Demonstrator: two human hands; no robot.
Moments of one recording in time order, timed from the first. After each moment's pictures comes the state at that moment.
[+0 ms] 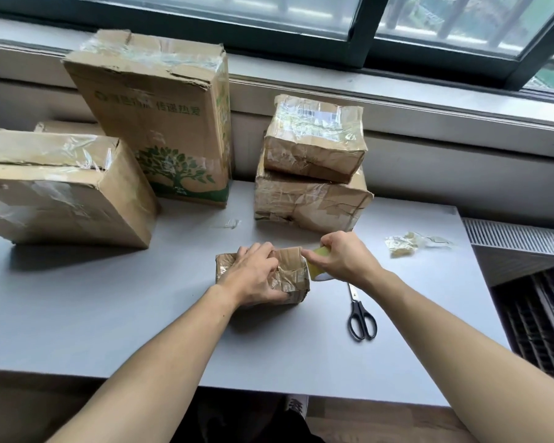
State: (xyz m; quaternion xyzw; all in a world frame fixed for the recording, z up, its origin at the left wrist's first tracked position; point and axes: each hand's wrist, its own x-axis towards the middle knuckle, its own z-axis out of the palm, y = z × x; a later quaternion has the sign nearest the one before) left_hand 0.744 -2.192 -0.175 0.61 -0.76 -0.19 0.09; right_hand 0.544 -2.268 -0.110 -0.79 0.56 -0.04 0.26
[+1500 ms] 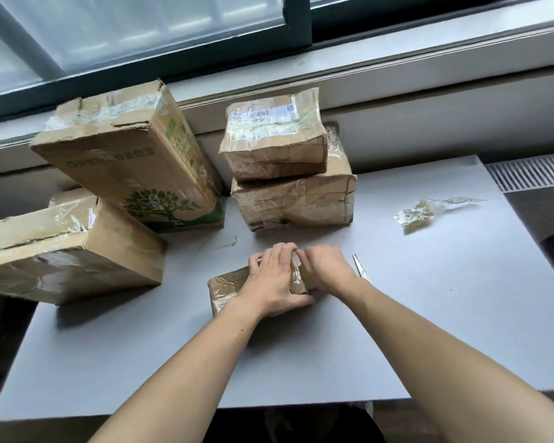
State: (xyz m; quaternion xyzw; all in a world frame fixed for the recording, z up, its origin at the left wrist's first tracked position) left_hand 0.692 -2.212 -0.160 0.65 -0.74 -0.19 0.02; right_hand 0.550 -2.273 -0.185 -0.84 0.50 -0.03 0.20
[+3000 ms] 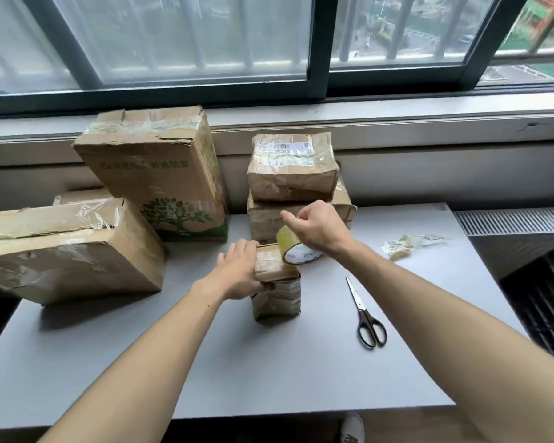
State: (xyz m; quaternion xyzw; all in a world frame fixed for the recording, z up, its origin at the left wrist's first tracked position) left_hand 0.766 -2.220 -0.104 0.70 -0.69 -0.21 0.00; right_hand 0.584 -2.288 -0.039 -0.74 0.53 -0.23 0.34
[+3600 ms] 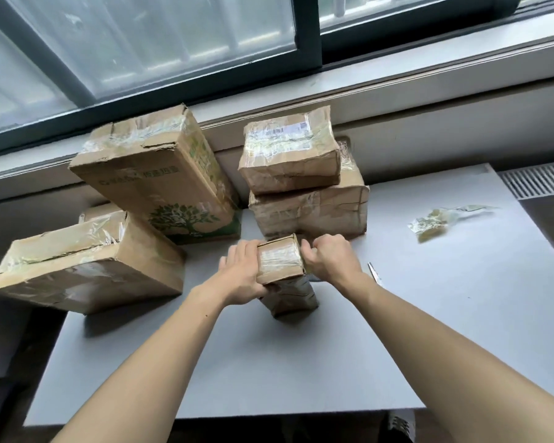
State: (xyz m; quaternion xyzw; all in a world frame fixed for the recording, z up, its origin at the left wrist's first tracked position) left_hand 0.763 -2.222 -0.104 0.70 -0.69 -0.18 -0.06; right_hand 0.573 -2.278 -0.143 -0.73 0.61 -0.14 0.28
